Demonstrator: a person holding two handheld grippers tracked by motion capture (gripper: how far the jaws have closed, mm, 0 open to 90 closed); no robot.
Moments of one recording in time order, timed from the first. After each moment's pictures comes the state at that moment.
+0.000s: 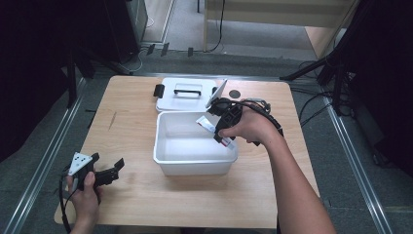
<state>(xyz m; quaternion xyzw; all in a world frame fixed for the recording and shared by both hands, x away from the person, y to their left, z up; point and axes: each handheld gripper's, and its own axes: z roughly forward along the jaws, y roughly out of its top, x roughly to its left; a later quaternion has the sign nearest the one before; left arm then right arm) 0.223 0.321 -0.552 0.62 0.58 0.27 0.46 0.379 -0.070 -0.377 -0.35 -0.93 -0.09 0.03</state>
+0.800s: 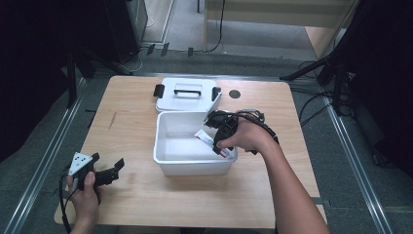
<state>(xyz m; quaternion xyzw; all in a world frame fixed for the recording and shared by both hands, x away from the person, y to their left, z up) 0.224 0.321 -0.552 0.62 0.58 0.27 0.46 0.370 -0.065 -0.413 -0.34 -0.94 -0.06 0.06</state>
